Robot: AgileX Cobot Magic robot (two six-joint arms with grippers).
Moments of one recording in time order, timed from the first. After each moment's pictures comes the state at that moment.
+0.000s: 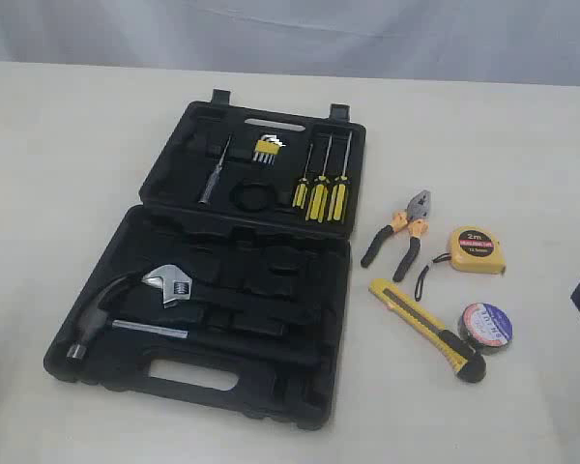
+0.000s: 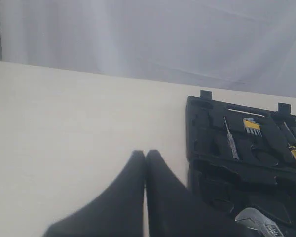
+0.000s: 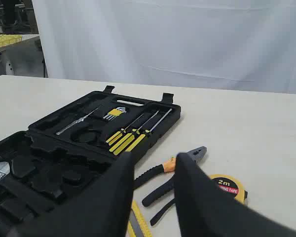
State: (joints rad) left arm -0.10 0.00 0.01 0.02 0.27 -0.18; right arm 0.23 0.01 0.00 0.01 0.22 0.10
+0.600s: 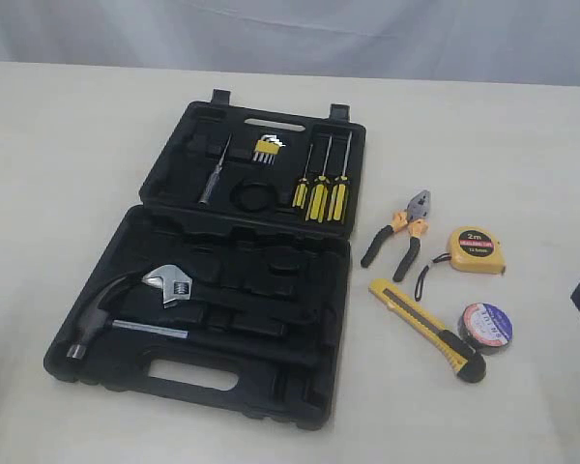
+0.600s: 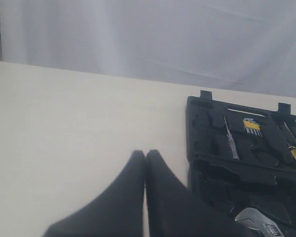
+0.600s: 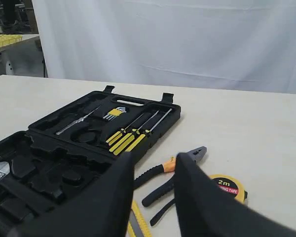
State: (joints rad) left arm -0.10 0.00 0.01 0.02 0.27 -0.18; right arm 0.23 0.01 0.00 0.01 0.22 0.10
